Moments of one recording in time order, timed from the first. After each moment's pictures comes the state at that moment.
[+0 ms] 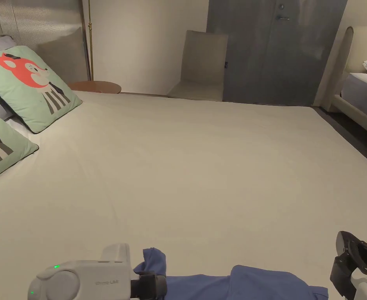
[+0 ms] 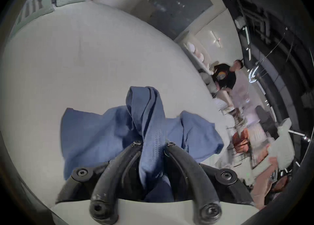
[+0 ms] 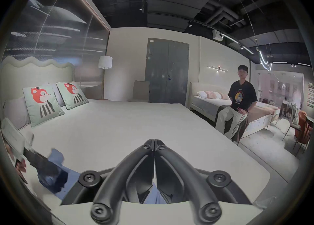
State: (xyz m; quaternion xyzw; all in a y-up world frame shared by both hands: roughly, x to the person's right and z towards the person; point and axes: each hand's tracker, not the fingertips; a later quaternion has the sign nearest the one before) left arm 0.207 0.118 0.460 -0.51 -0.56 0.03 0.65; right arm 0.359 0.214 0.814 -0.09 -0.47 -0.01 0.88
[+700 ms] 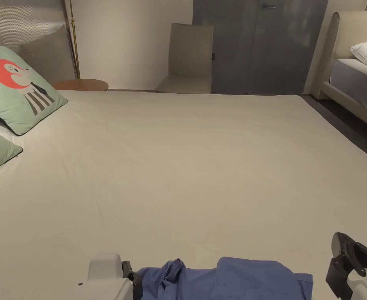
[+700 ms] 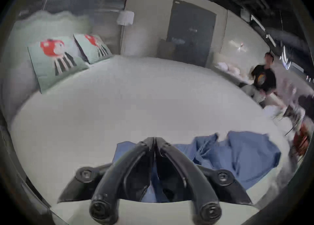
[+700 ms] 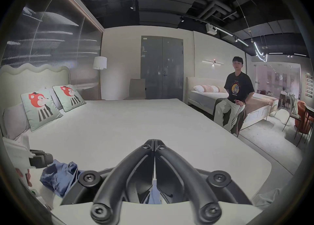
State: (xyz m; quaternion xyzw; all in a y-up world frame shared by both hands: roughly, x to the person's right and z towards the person) left arm 0.202 0.102 0.525 -0.28 -0.40 -0.07 0.87; right arm 0.365 0.199 0.838 -0.09 -0.48 -0.05 0.87
